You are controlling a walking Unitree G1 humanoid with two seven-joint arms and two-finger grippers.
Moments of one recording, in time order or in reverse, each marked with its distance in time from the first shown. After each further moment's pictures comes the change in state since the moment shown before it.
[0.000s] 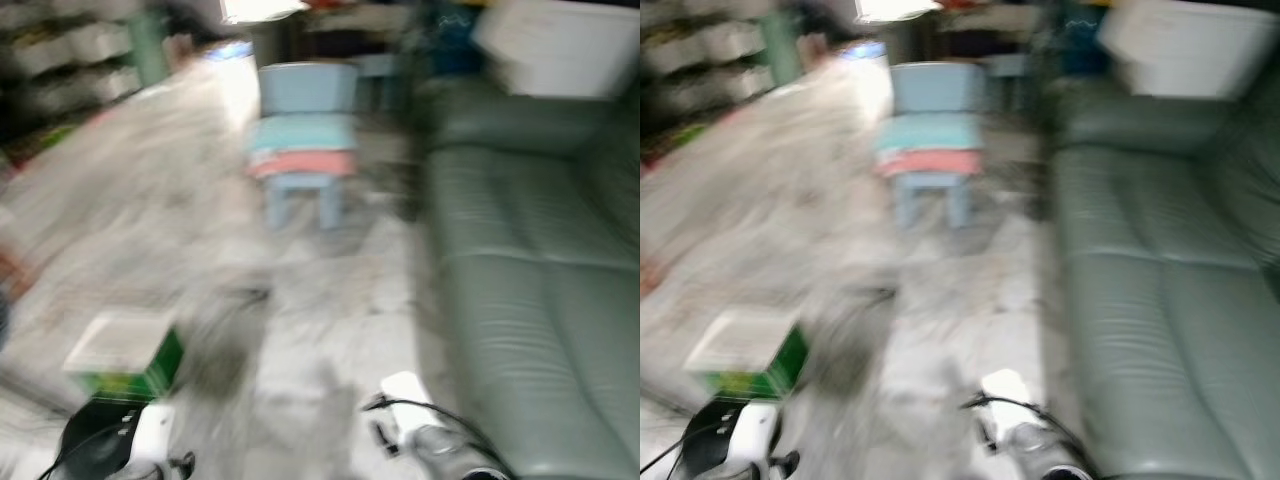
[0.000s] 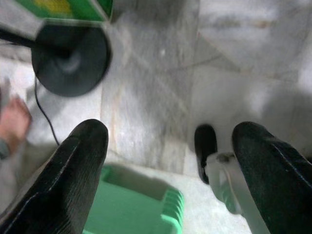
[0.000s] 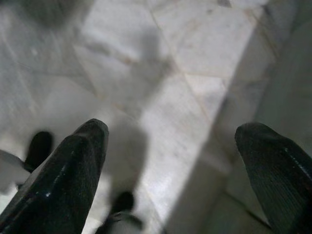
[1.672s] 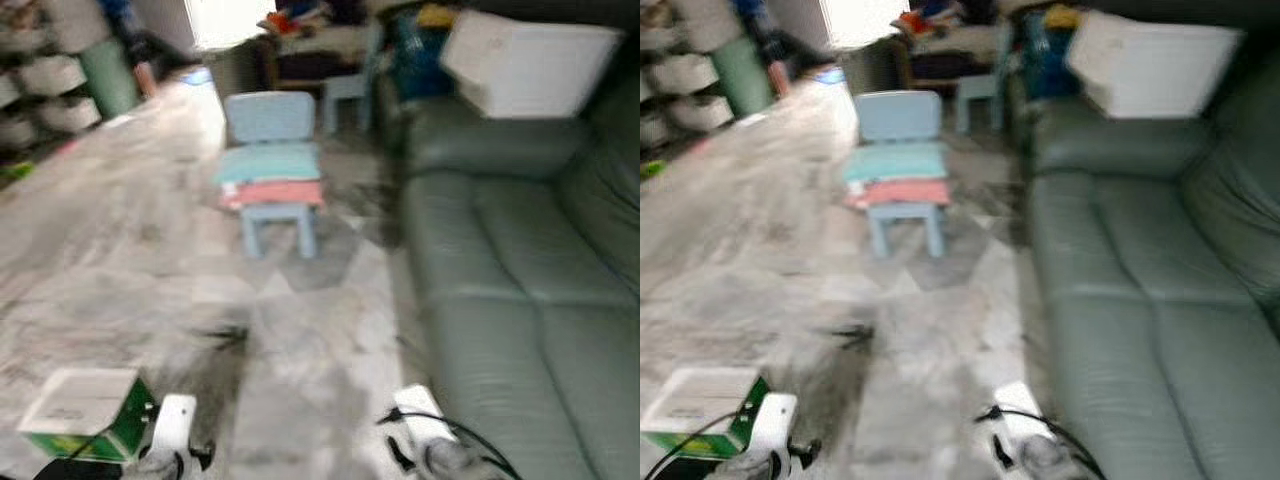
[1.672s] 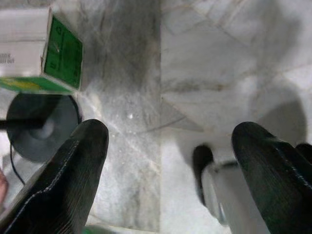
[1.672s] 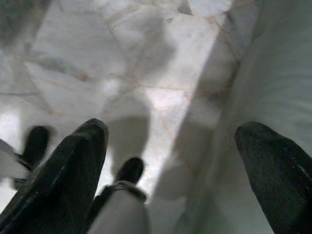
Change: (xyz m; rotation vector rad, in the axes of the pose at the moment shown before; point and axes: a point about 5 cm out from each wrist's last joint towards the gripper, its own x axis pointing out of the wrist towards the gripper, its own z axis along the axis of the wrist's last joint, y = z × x) left arm 0.002 -0.020 0.007 0.026 -0.035 -0.047; right arm -0.005 -0.021 -0.020 -0.006 0.058 -0.051
